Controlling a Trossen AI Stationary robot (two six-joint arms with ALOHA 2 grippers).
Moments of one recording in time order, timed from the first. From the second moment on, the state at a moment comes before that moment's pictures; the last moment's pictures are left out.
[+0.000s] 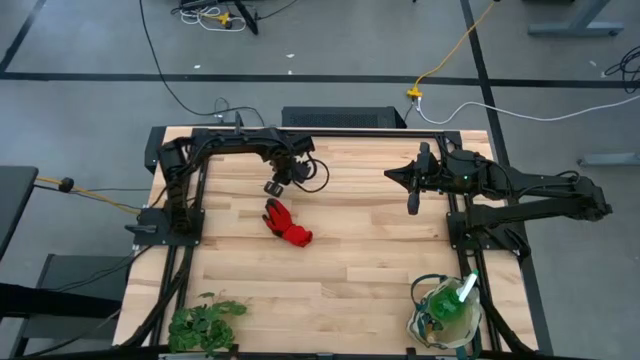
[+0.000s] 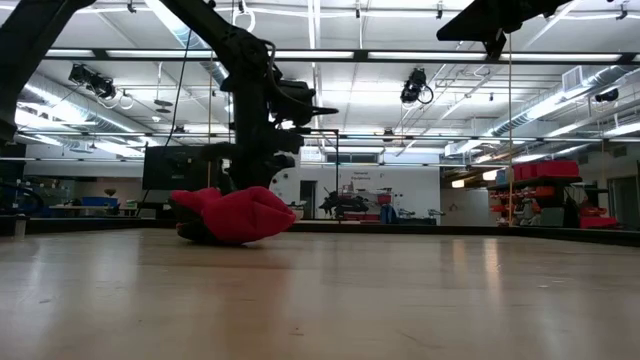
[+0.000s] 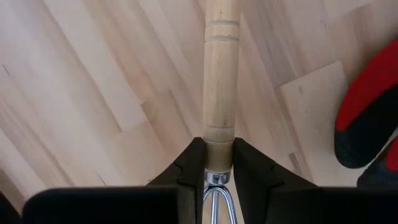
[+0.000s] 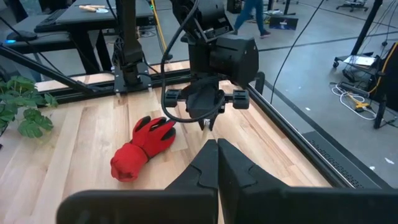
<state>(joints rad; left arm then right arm) 0.46 1.91 1.36 -0.85 0.01 0.92 -0.10 0.79 0.78 -0.28 0.16 0.07</state>
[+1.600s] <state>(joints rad) 0.36 1.78 1.36 -0.82 0.09 0.61 -0.10 0.79 0.78 -0.28 0.14 0.04</state>
